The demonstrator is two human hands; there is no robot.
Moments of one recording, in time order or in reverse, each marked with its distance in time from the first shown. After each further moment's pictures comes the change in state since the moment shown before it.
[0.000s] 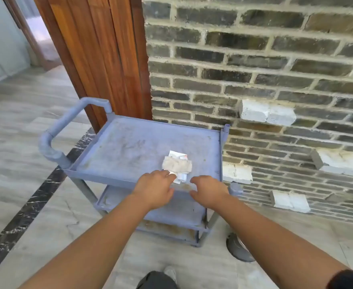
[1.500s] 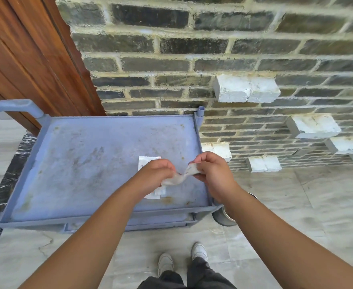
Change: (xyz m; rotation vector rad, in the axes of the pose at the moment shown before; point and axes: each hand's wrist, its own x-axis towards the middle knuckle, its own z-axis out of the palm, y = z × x) left_hand 0.152 -0.016 -0.015 -1.315 -0.456 -0.223; right_hand 0.069 0.046 -0.050 1.551 0.347 0.455
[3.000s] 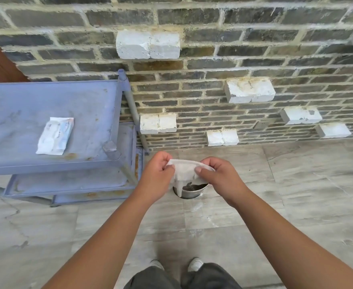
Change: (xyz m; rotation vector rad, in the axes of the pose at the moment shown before) left_hand 0.001 0.016 0.400 0.017 0.297 0.141; right_hand -0.126 0.054 -0.381 -0.257 -0.084 -0.033
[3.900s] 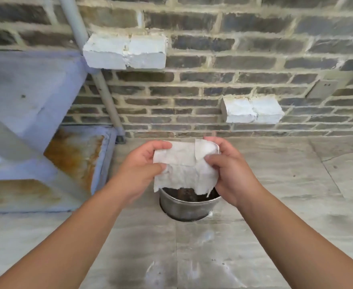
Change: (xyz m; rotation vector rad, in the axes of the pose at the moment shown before) left_hand 0.250 -0.434 0.178 -0.363 -0.090 0.124; right_hand 0.296 0.452 -0.011 0.511 -0.048 -0.083
